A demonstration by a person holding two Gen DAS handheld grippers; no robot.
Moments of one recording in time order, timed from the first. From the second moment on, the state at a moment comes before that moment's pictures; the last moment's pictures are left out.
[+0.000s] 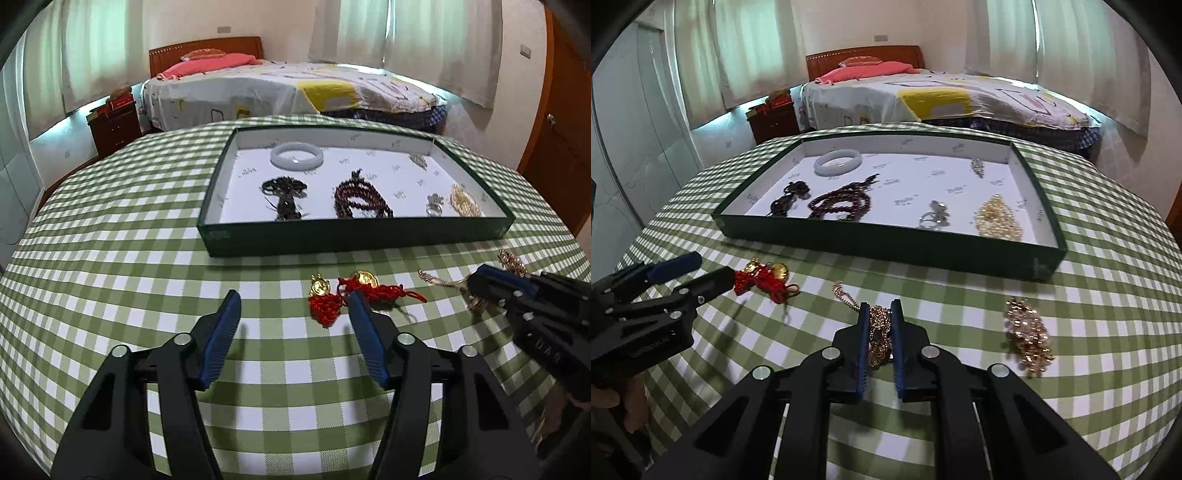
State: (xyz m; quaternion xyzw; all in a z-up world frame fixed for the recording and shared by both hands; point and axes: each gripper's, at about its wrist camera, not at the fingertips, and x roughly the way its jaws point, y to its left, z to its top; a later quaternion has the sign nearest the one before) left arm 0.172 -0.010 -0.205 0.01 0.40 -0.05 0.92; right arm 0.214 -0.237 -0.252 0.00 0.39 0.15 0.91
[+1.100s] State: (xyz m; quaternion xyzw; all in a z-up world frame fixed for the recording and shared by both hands) left arm 0.172 -0.002 -0.201 -0.01 0.40 -0.07 0.92; right arm 0.207 -0.240 -0.240 0.02 0.37 0.16 0.91
